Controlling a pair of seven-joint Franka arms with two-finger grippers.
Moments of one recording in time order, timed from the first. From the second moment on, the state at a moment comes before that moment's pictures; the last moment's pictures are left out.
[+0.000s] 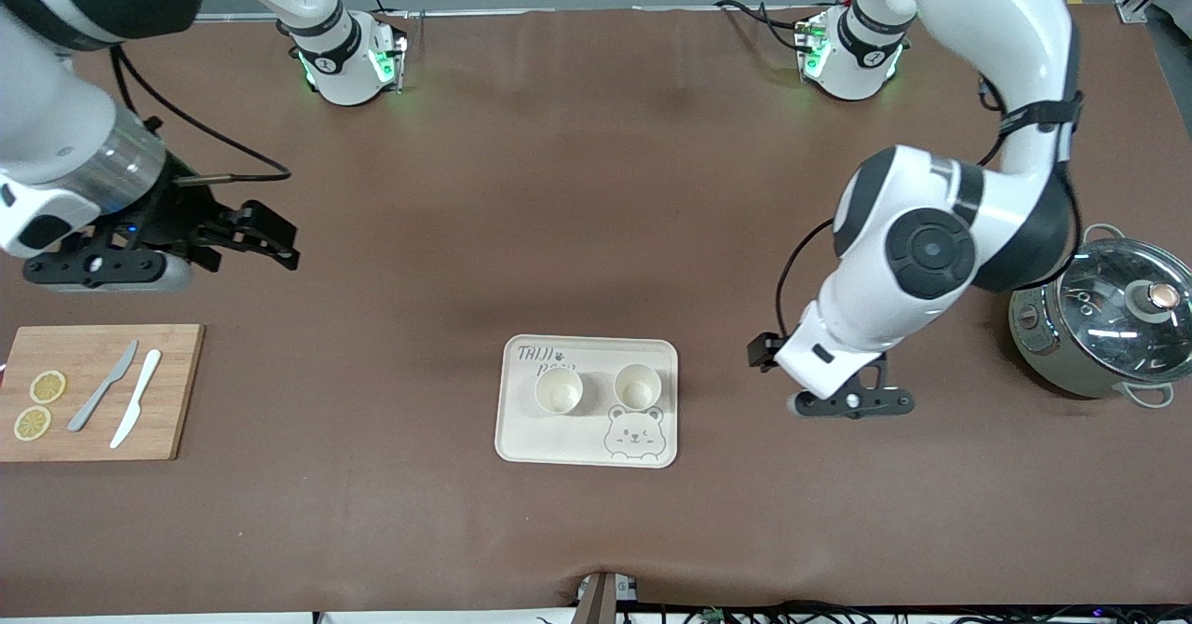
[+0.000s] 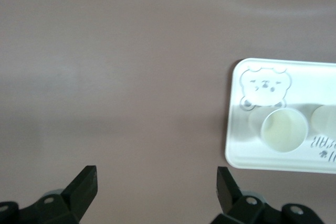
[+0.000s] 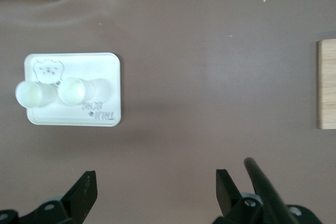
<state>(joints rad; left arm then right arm) -0.39 0.62 0.00 -1.19 0.01 1.87 -0.41 0.26 0.21 -0.02 -1.33 0.09 1.64 0.30</state>
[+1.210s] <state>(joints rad) -0.54 0.85 0.00 -1.18 0.01 2.18 -0.59 0.47 0.49 -0.02 -1.35 0.01 2.03 0.78</state>
